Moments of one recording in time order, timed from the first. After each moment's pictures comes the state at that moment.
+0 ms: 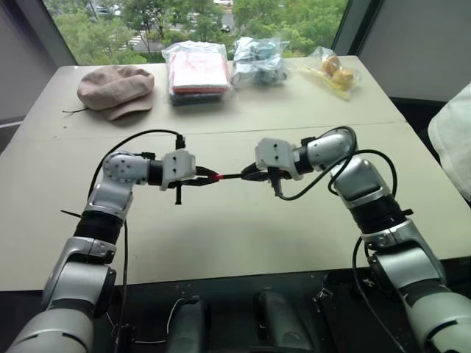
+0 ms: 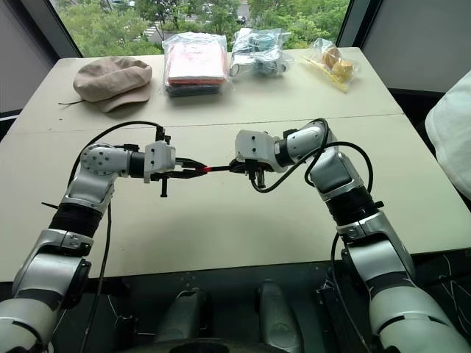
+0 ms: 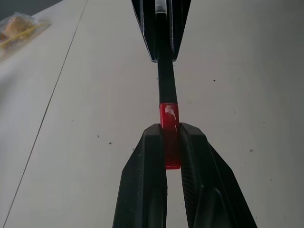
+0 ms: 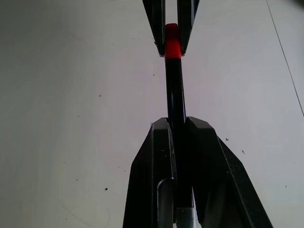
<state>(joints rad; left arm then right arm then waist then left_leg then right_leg) -0.71 0.54 -0.14 0.47 -0.08 -0.29 -1.30 -0.85 -0.49 0.31 0.21 -0.07 0.19 1.26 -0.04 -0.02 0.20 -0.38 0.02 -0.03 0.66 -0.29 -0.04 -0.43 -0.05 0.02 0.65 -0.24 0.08</state>
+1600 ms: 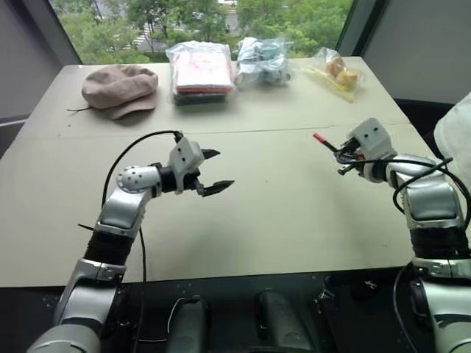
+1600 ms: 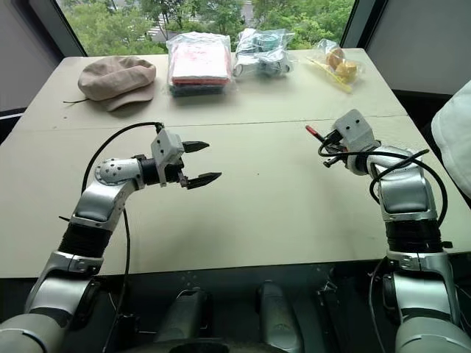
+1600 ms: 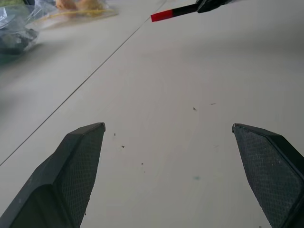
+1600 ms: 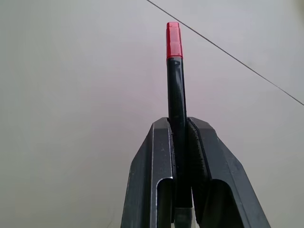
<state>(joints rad) -0.60 0.43 -0.11 0.16 -0.20 0.21 -0.97 -0.57 -0.67 -0.13 0.03 -0.04 0.81 0.67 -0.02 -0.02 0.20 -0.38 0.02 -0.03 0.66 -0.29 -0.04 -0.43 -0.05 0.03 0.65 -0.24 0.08</state>
